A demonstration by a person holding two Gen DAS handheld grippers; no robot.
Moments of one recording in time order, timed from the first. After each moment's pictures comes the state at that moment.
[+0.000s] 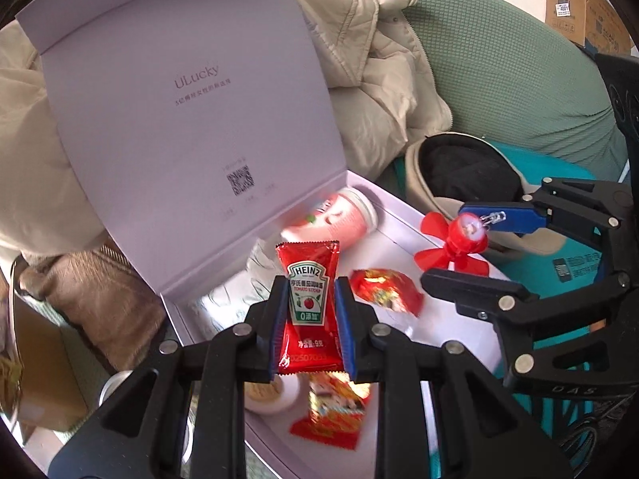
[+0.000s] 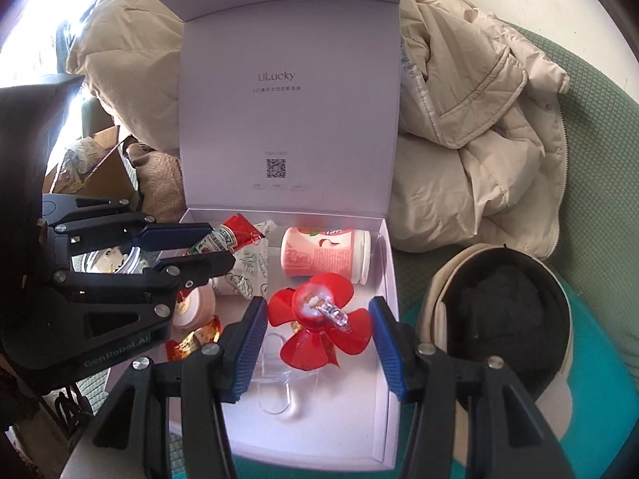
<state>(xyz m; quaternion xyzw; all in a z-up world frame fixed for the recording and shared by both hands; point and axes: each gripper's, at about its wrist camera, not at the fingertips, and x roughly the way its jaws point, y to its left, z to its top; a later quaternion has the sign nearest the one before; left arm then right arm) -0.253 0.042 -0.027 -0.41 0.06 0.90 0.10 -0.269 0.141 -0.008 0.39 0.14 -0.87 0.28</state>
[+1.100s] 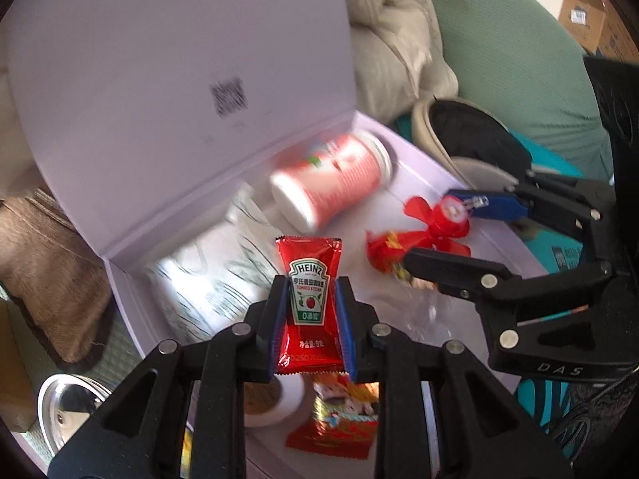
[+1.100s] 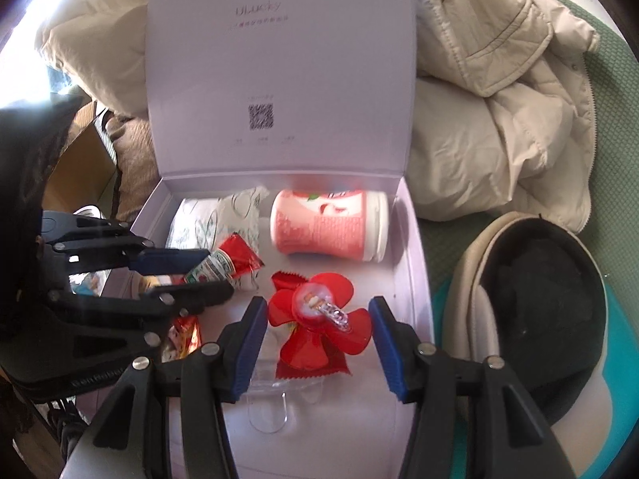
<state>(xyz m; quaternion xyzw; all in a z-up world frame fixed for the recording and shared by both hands) -0.276 0.027 -0.082 -0.49 0.01 0.86 0.15 -0.293 0.130 -0.051 0.45 0.14 -0.84 0.28</state>
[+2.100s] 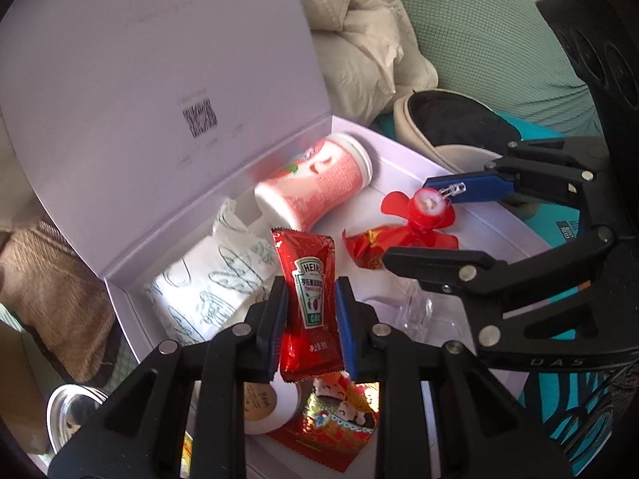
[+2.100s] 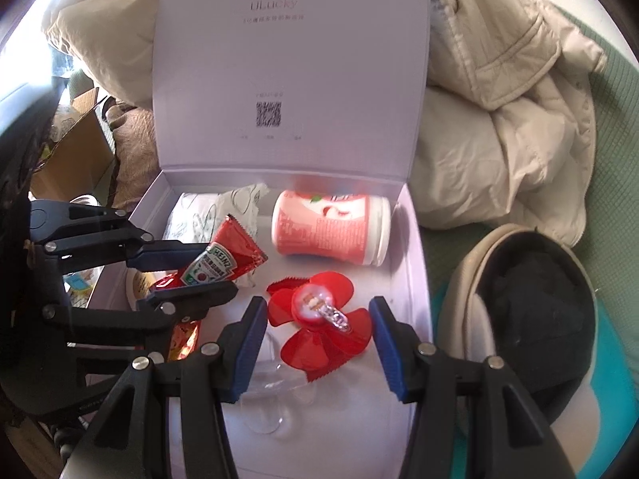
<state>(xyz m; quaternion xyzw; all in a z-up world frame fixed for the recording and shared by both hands) -0.264 0.038 -0.076 -0.43 0.07 0.89 0.15 -0.290 0.126 -0.040 0.42 0.17 -0.85 0.27</state>
